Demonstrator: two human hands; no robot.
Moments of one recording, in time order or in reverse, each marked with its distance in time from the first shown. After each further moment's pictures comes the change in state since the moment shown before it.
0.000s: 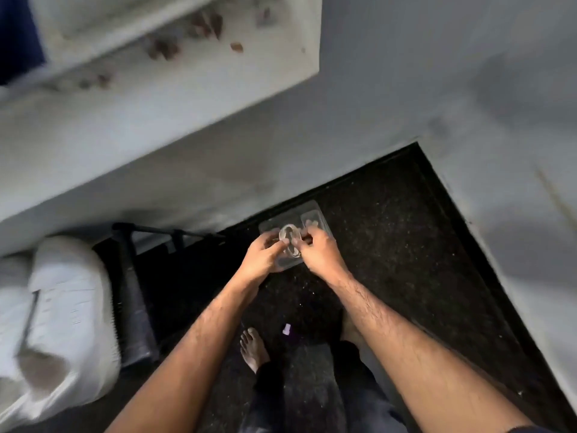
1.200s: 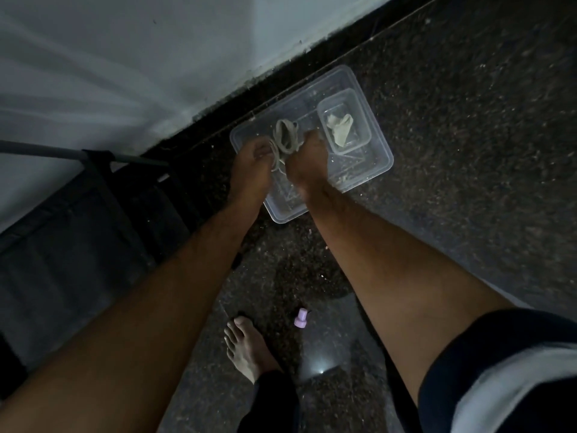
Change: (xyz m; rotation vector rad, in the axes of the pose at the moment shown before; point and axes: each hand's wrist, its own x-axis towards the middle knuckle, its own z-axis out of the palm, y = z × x) left_hand 0.344 -0.273 0.007 0.027 0.189 0.083; right_hand 0.289 0.254 0.233 0.035 0.230 0.156
